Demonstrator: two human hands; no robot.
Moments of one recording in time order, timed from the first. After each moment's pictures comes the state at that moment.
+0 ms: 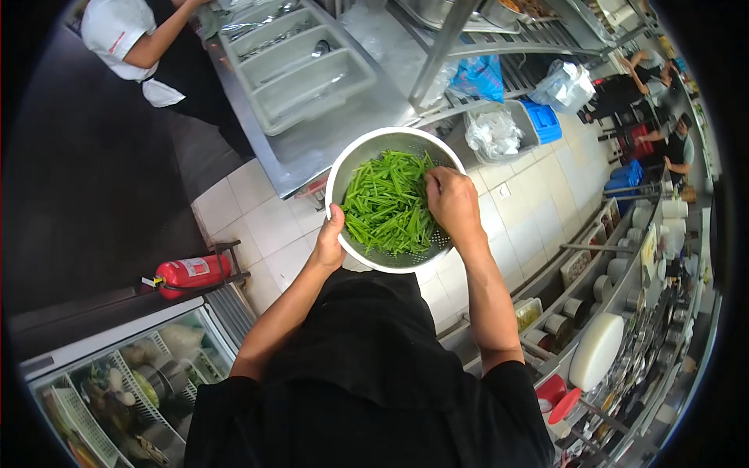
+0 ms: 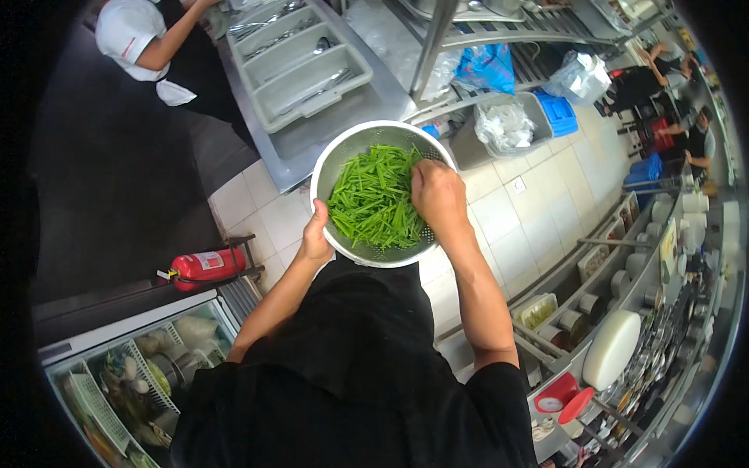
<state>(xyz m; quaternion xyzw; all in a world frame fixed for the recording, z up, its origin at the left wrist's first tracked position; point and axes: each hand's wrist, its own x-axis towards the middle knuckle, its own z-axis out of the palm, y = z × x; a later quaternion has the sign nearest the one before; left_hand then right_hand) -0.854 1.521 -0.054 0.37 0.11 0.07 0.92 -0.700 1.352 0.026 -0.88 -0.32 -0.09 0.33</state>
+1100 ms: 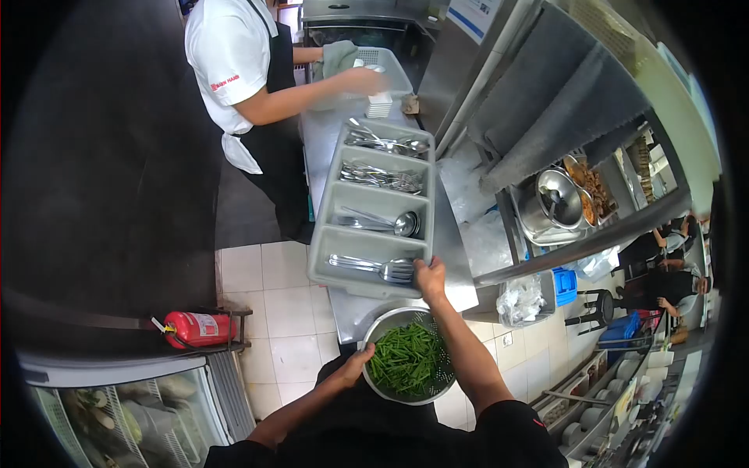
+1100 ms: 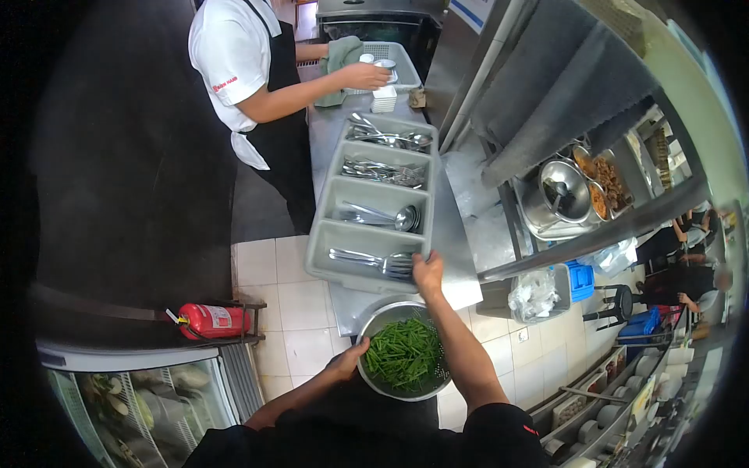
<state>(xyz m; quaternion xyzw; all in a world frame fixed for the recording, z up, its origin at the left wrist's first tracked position) -0.845 1.633 -0.125 0.28 0.29 -0.08 0.91 -0.550 1.626 -0.121 -0.83 -0.12 0.14 0.53</state>
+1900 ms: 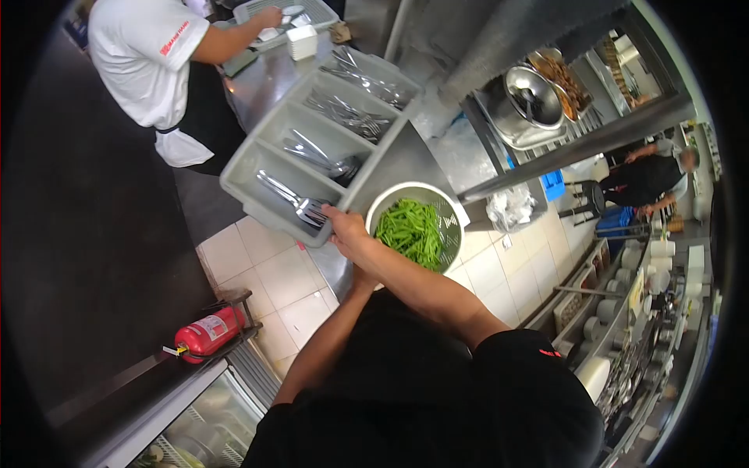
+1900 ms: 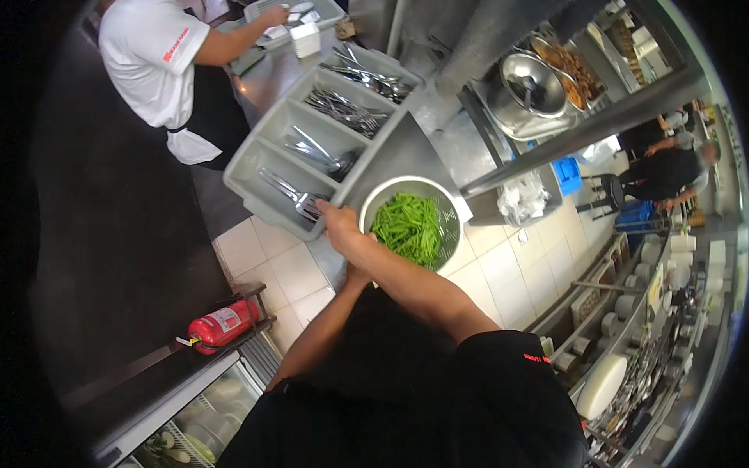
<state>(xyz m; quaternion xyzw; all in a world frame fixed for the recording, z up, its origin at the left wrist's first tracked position) -0.742 1.676 -0.156 0.80 0.19 0.08 0.56 -0.659 1.736 -0.096 -0.52 0.16 0.42 0.73</state>
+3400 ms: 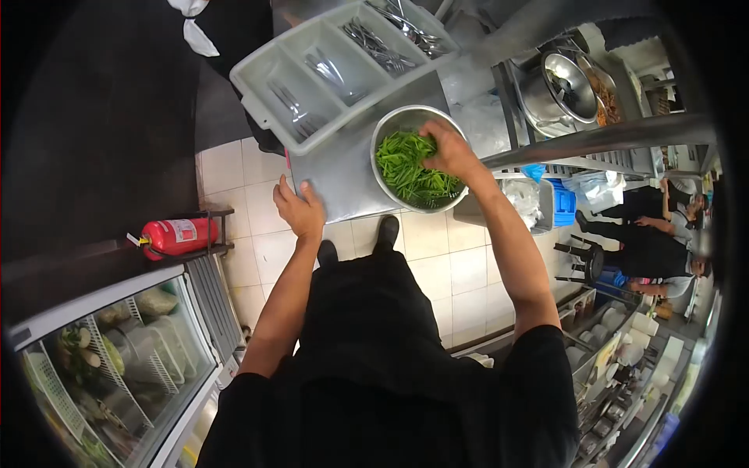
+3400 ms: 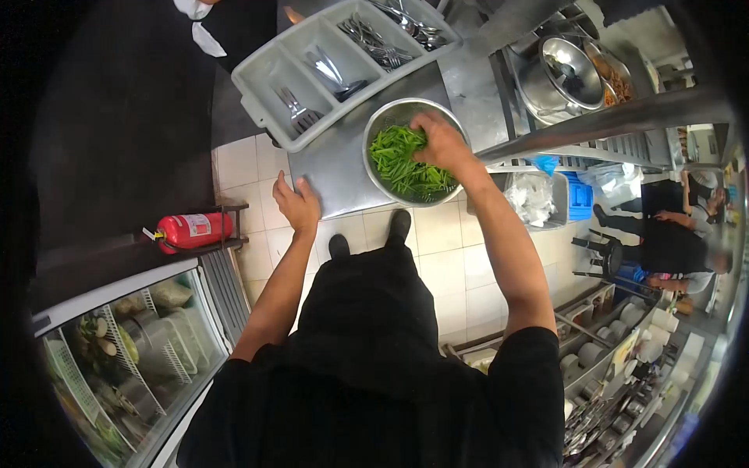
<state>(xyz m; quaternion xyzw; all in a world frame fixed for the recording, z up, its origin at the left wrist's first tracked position) -0.789 1.674 -0.169 0.69 0.58 0.34 0.26 -0.486 1.559 -0.024 -0.77 -0.59 0.19 0.17</state>
